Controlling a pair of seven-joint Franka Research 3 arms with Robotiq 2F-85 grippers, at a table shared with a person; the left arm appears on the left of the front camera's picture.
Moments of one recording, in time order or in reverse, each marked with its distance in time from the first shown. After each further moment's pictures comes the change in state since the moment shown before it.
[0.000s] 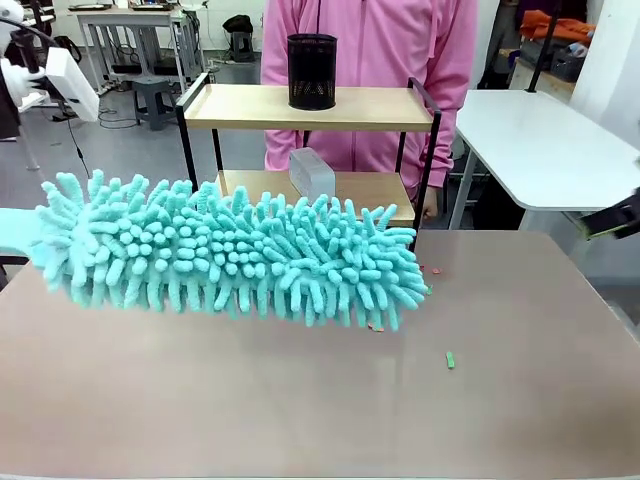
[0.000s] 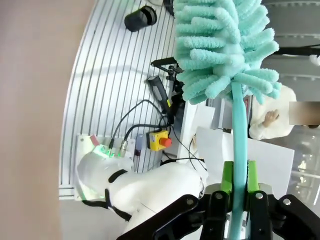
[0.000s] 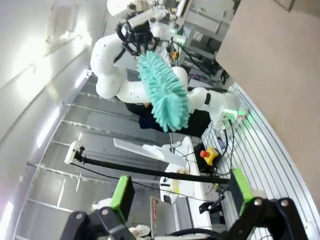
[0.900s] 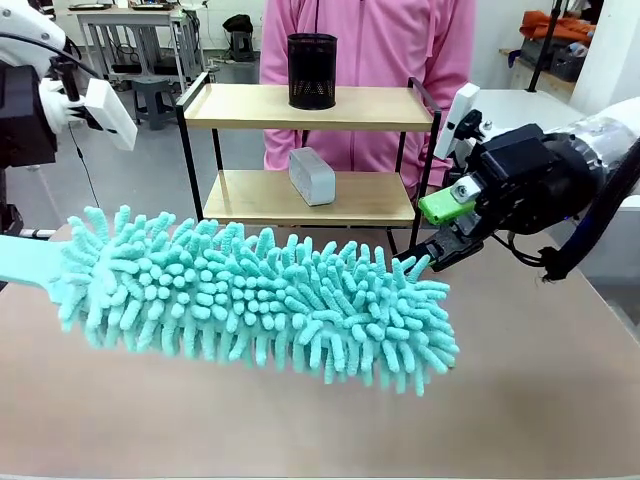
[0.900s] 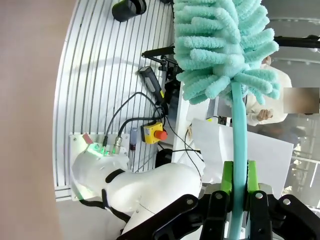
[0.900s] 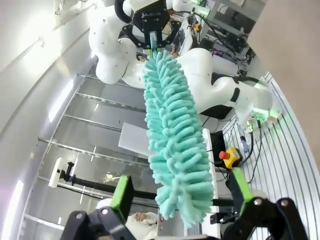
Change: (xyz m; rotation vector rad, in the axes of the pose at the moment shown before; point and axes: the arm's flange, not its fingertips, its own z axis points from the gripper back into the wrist) left arm 0.024 0.012 -0.023 -0.035 0.093 0.007; right arm 0.041 -0.007 -0.167 0.129 0.140 0.023
